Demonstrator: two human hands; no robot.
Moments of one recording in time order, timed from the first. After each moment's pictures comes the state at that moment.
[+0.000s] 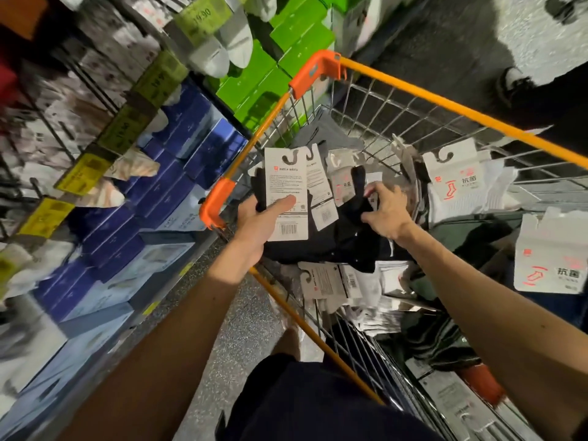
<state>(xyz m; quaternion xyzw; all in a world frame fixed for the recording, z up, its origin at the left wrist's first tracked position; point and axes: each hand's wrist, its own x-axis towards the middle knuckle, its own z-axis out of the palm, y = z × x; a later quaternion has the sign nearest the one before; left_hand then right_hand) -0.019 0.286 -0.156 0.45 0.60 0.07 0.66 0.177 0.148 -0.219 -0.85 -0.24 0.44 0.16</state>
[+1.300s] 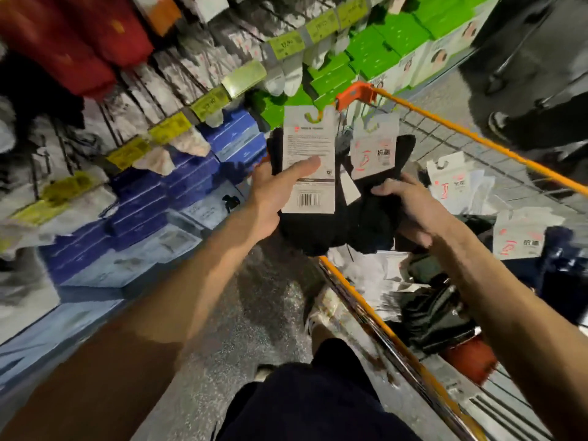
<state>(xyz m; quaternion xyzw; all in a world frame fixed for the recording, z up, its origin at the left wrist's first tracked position) -0.085 0.236 -0.020 0.44 0.54 0.19 0.69 0.085 0.116 -0.034 -0.62 -0.07 0.55 0.56</state>
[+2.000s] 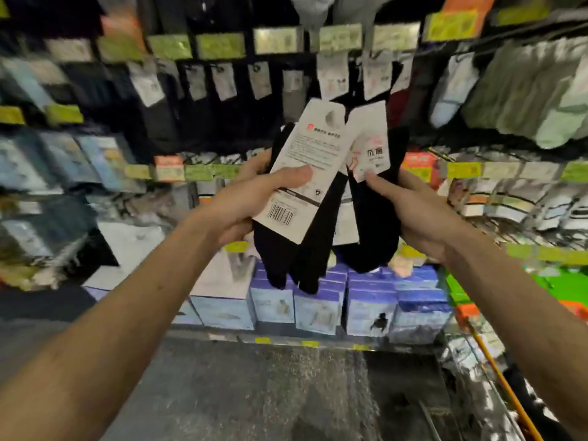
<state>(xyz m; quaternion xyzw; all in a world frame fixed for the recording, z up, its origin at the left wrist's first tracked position) -0.525 0.116 0.298 0.51 0.48 0.49 0.52 -0.313 0.160 0.263 -0.37 -0.50 0.62 0.49</state>
